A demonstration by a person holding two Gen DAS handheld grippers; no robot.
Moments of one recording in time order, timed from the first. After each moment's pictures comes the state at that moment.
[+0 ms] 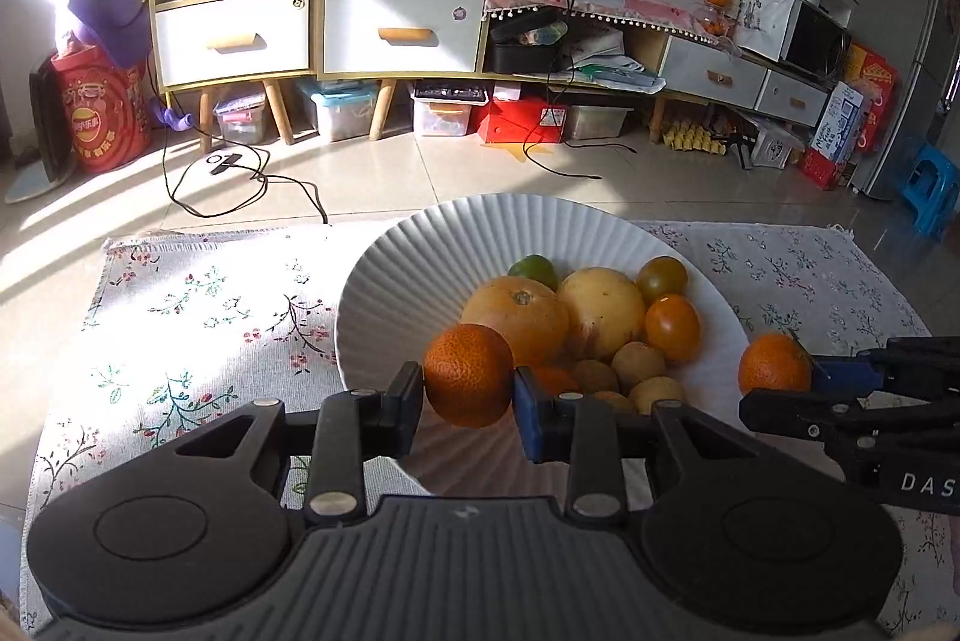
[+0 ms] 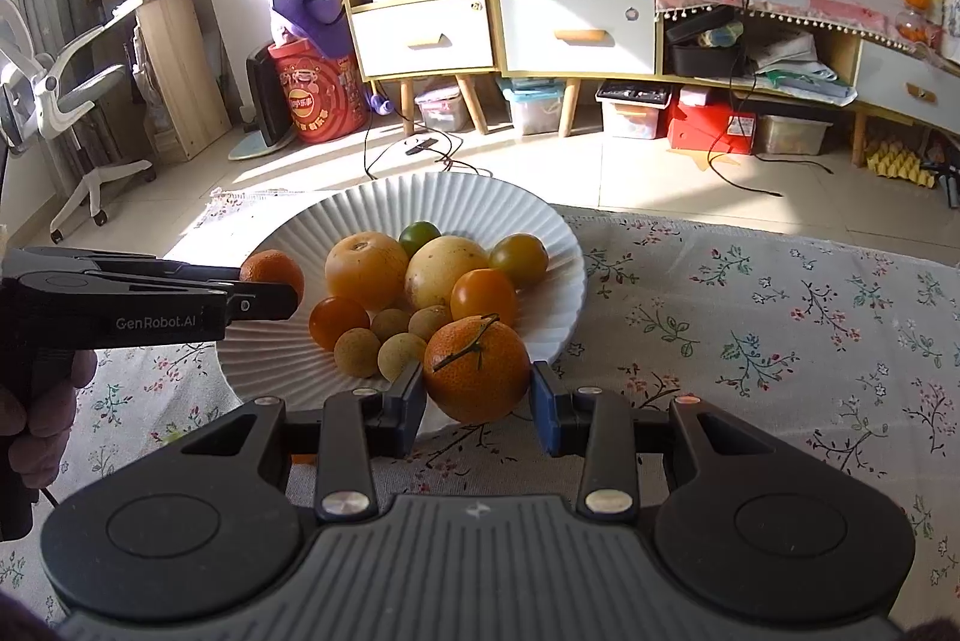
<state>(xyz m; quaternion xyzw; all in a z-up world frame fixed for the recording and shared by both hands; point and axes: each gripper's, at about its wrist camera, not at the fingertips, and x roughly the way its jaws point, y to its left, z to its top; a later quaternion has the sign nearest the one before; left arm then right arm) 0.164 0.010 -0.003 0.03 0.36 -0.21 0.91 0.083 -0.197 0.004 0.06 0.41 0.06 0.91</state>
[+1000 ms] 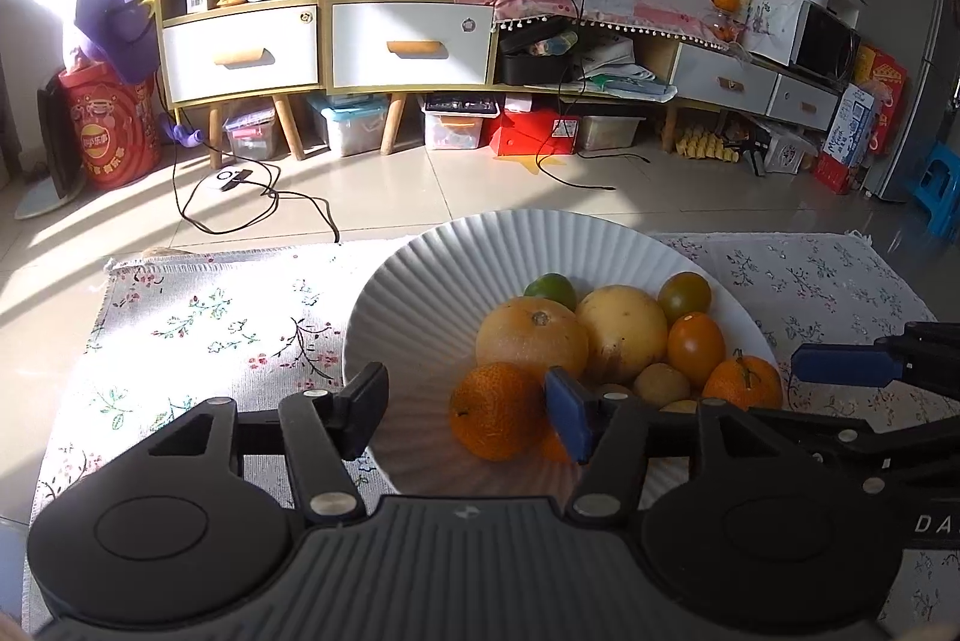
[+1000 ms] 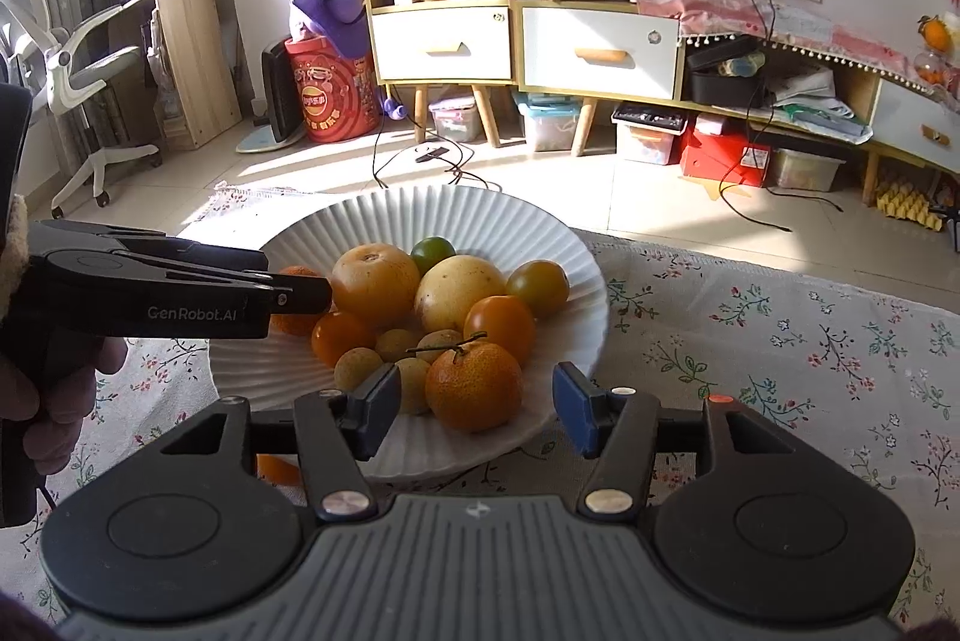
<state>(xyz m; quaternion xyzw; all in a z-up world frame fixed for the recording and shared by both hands) 0.176 0.007 0.001 0.04 0.34 -0.20 0.92 0.090 -0.191 0.007 0.03 0.39 0.07 0.92</state>
